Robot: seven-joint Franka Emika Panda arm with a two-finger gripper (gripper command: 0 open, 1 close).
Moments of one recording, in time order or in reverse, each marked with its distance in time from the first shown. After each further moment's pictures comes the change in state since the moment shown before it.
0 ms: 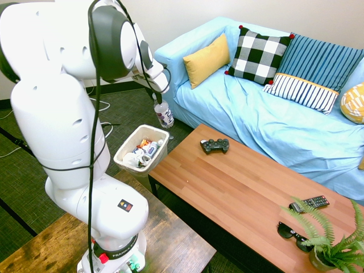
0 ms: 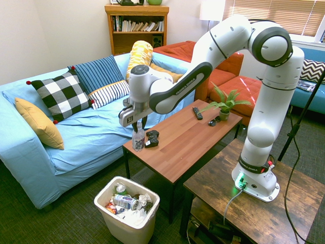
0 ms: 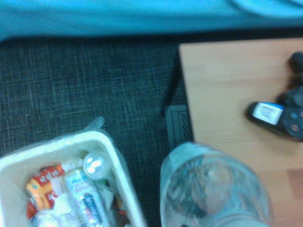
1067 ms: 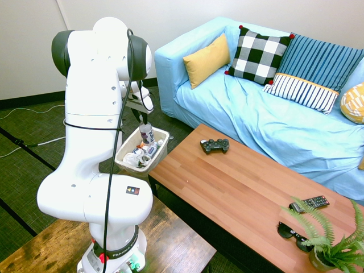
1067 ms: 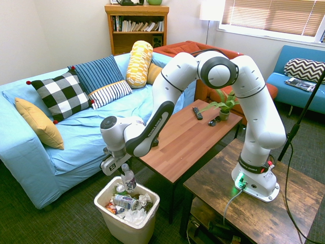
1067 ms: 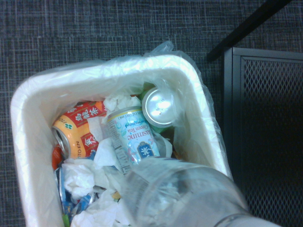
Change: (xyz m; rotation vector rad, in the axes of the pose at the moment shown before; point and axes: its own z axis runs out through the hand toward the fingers) arm -0.096 -0.063 0.142 -0.154 -0.071 -0.064
